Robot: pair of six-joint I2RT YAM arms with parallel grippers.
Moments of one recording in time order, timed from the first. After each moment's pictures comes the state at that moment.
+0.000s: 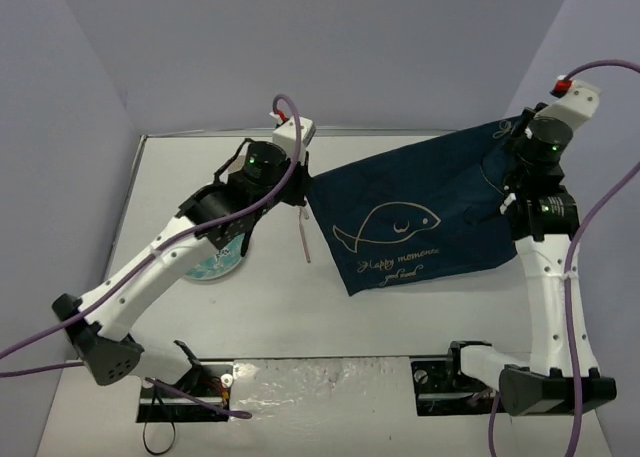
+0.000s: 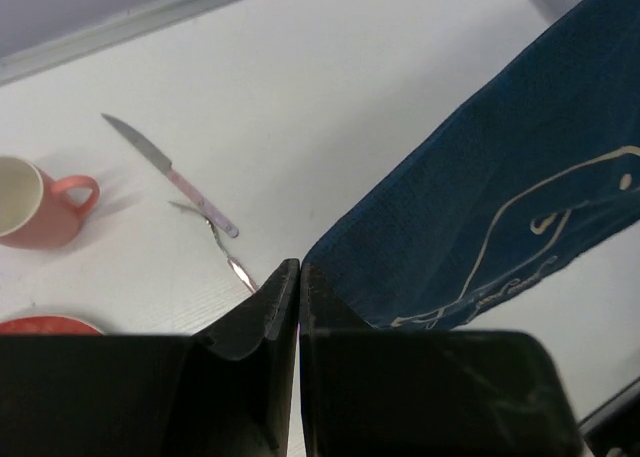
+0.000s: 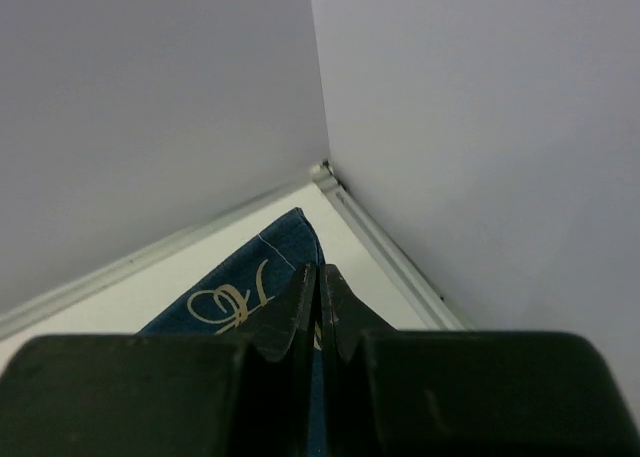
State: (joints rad) left arm -0.79 1.38 1.56 -0.57 -0.20 -0.21; right arm -0.01 1.15 1.43 -0.37 0.49 0.16
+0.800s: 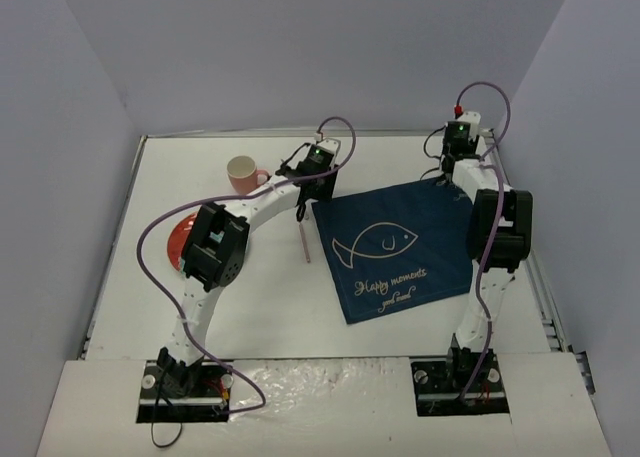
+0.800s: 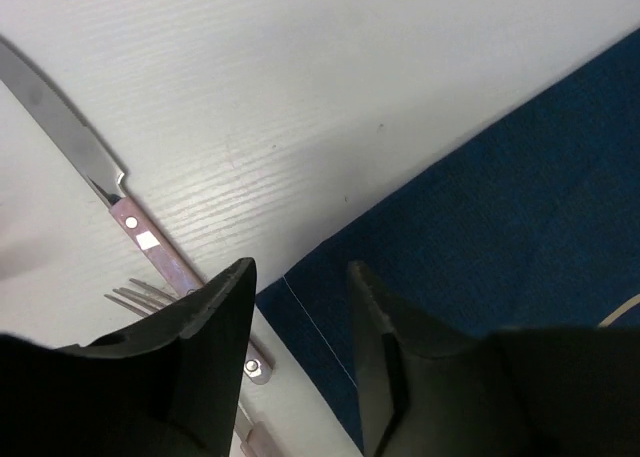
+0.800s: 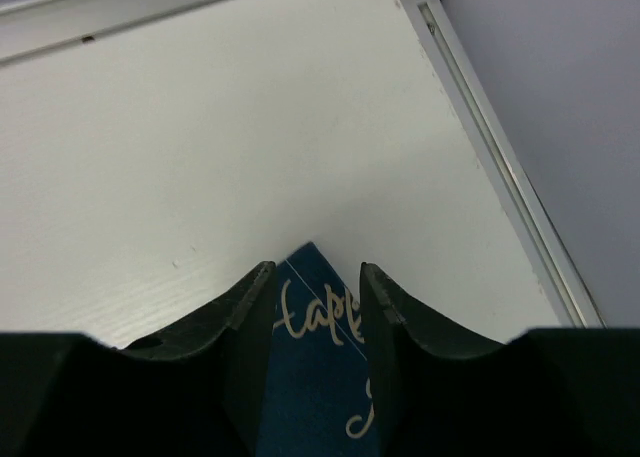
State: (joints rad) left arm -0.61 2.21 1.82 -0.38 -0.14 -0.23; right arm -0.04 2.13 1.57 -0.04 0.42 0.07
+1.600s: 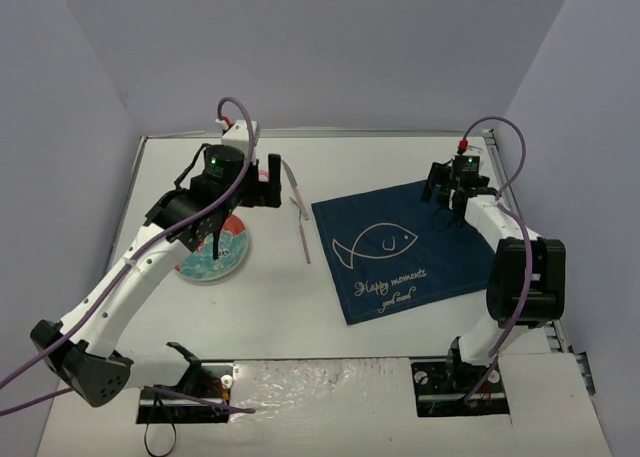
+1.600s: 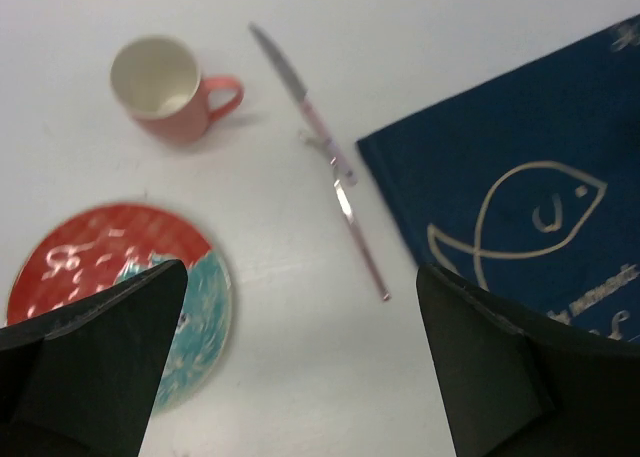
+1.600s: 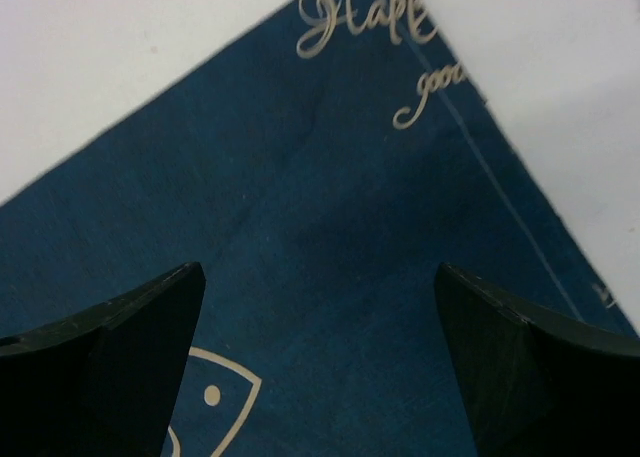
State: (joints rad) left arm -0.59 1.30 1.47 -0.65 -0.24 -0.27; right arm -0.02 1.62 1.07 -0.19 0.15 0.26
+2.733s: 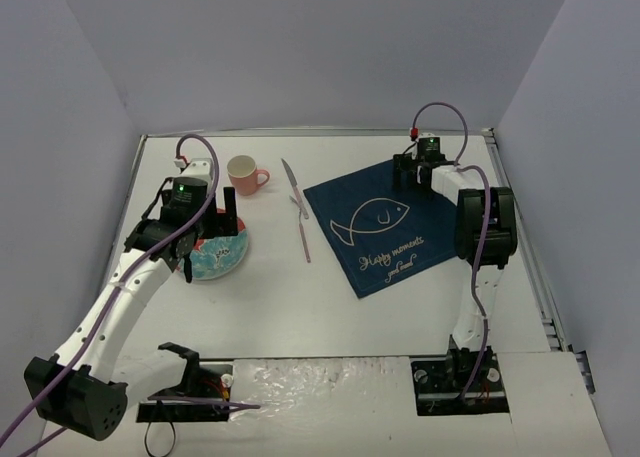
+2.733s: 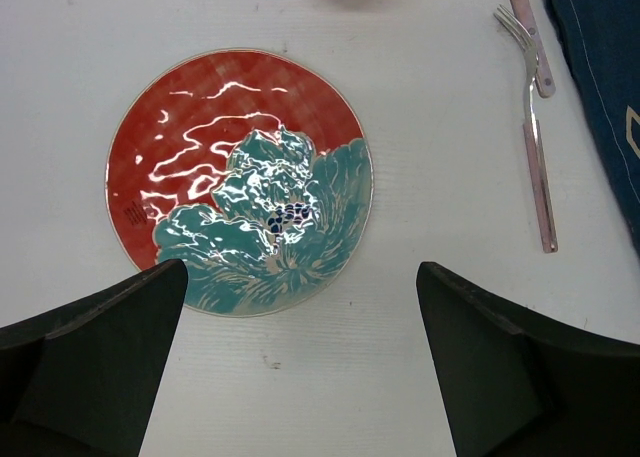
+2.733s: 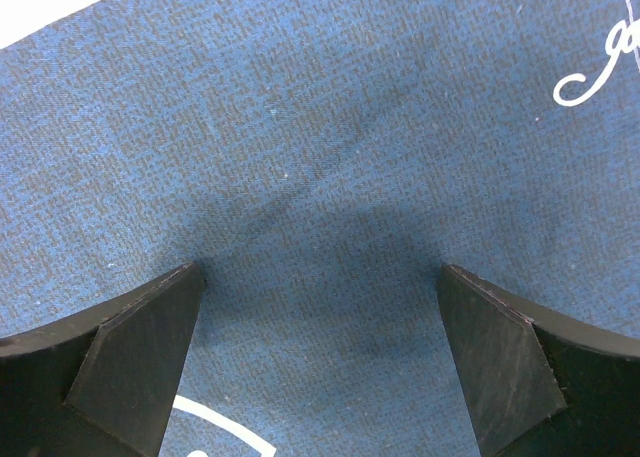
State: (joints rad) left arm -0.32 1.08 1.07 -0.71 -0.24 -0.25; right arm 0.07 2.16 1.50 -0.20 0.06 0.06
